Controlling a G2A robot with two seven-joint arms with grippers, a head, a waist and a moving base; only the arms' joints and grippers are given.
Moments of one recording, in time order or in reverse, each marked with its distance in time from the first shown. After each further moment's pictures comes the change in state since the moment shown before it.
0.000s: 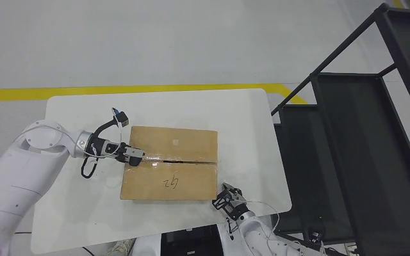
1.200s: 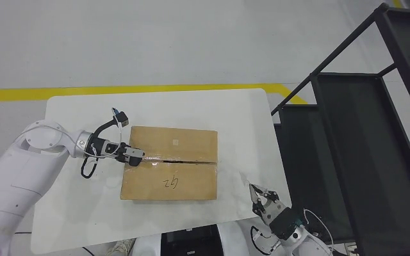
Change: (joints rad) left arm 0.000 0.000 0.000 0.000 0.000 0.000 0.000; right arm -0.552 0.129 0.572 -0.543 0.108 -0.478 -0.615
